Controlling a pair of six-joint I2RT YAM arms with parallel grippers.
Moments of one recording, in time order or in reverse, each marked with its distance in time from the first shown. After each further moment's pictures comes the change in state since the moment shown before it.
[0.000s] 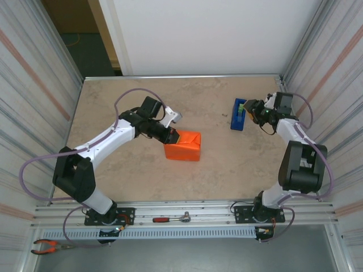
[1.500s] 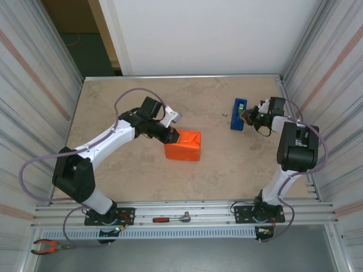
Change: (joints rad) left arm -0.003 -0.003 -0.011 0.029 -0.013 0.000; right arm -0.006 0.247 0.031 0.093 -0.078 -0.056
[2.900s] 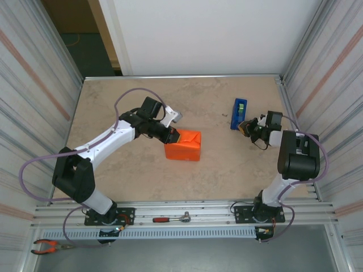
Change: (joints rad) left arm -0.004 -0.002 -0.006 0.018 -0.007 0.000; right arm 0.015 -0.109 -0.291 0.230 0.037 0.250
